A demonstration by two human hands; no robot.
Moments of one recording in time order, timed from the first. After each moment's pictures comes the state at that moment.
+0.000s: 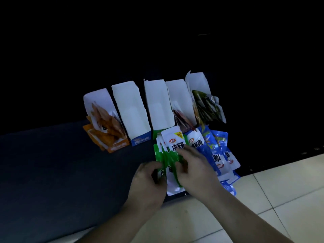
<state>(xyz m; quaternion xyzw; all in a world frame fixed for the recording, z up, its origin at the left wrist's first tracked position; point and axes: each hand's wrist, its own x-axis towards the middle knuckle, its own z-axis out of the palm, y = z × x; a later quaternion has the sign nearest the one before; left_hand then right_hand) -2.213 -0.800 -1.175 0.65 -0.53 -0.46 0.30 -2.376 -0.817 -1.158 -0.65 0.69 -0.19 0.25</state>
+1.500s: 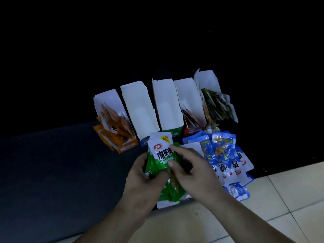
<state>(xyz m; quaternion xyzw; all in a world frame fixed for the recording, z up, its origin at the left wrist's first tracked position) -2.194 -0.799 -1.126 0.61 -0.36 -0.59 0.39 -2.352 -0.812 -1.156 -0.59 0.62 -0.35 0.38</state>
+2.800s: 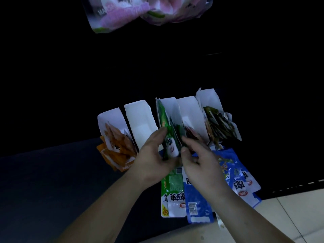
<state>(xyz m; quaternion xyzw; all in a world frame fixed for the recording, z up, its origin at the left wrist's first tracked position) -2.187 -0.903 -1.126 0.54 -0.64 -0.46 0.30 -2.347 -0.866 -1.116 -0.55 0.65 -0.38 0.36</state>
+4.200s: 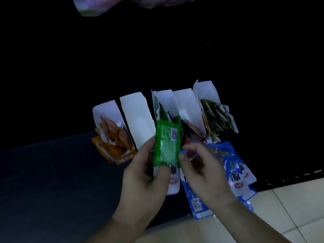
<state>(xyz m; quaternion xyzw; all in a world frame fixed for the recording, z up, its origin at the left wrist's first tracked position) -2.203 -0.818 -1.083 0.55 -0.50 -0.47 0.47 -2.362 -0.835 -1.135 -0.60 0.60 -0.43 0.31</state>
